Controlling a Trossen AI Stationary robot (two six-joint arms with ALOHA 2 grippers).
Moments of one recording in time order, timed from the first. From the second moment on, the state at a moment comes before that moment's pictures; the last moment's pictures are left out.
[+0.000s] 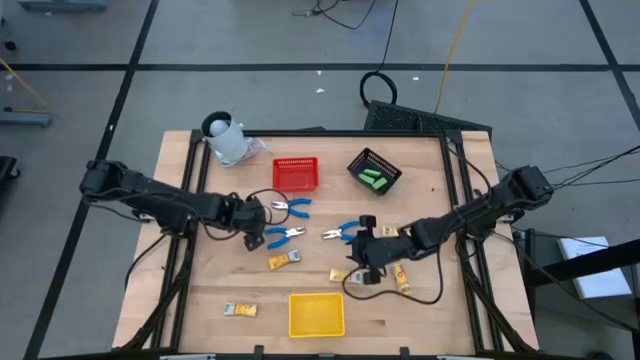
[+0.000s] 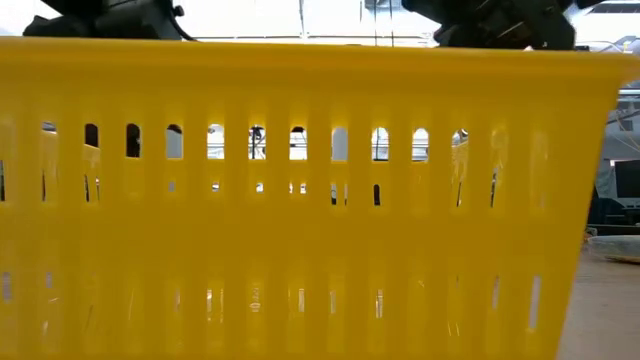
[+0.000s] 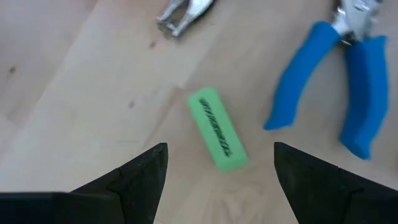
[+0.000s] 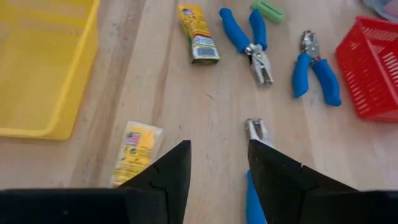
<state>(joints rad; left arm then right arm) -0.12 1.28 0.64 -0.69 -0.25 -0.67 0.38 1.53 0.91 -0.14 0.35 0.12</state>
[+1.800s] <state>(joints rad) -0.03 1.47 0.64 -0.57 -0.21 -0.64 0.41 1.53 0.91 -0.14 0.37 0.13</state>
